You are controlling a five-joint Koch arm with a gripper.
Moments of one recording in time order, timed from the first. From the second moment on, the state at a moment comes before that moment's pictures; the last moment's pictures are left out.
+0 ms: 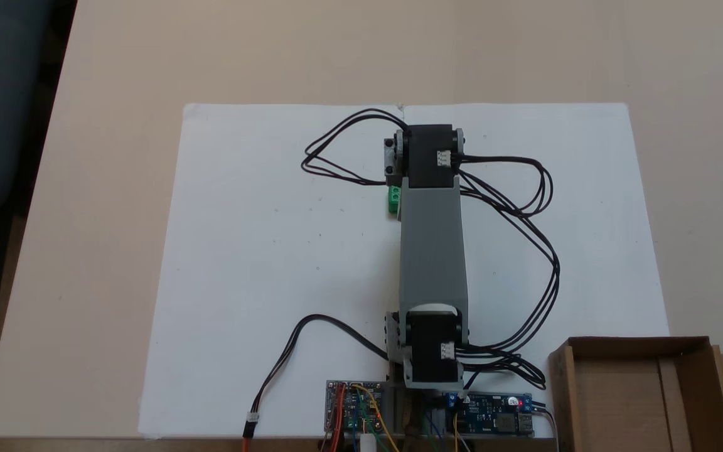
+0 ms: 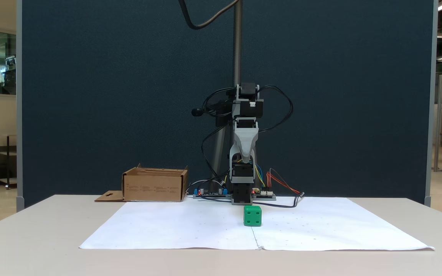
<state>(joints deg) -1.4 107.0 90.3 71.9 3.3</state>
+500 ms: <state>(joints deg) -1.3 101.7 99.8 57.0 3.3</state>
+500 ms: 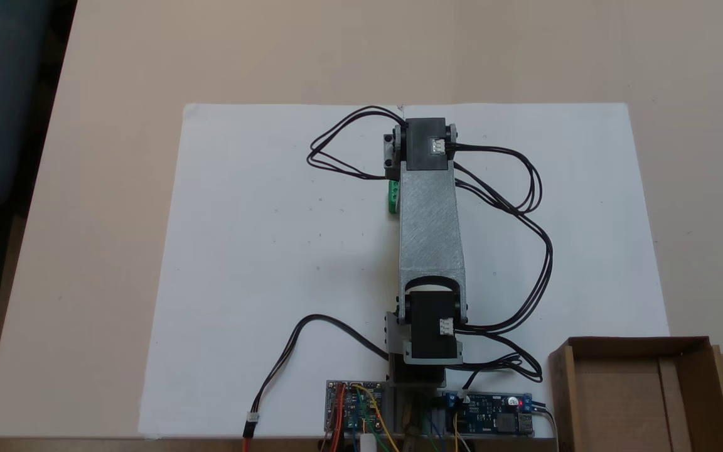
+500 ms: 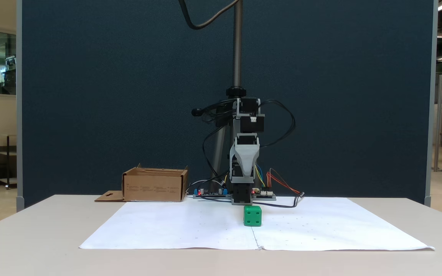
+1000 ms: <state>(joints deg) -2.4 100.7 104.1 52.1 3.3</state>
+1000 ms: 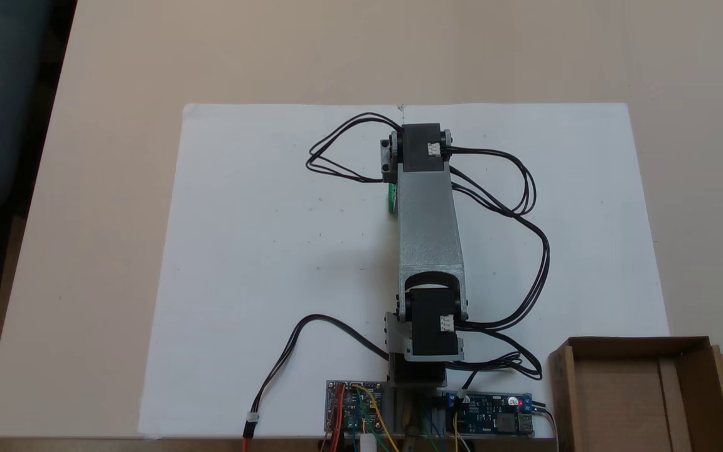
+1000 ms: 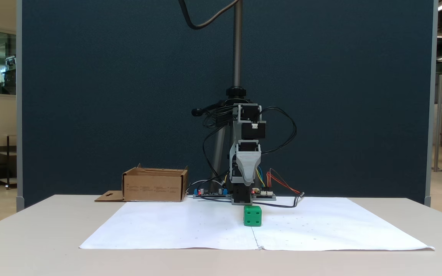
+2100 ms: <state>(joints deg) -2.4 97.4 105.5 46.1 3.3</state>
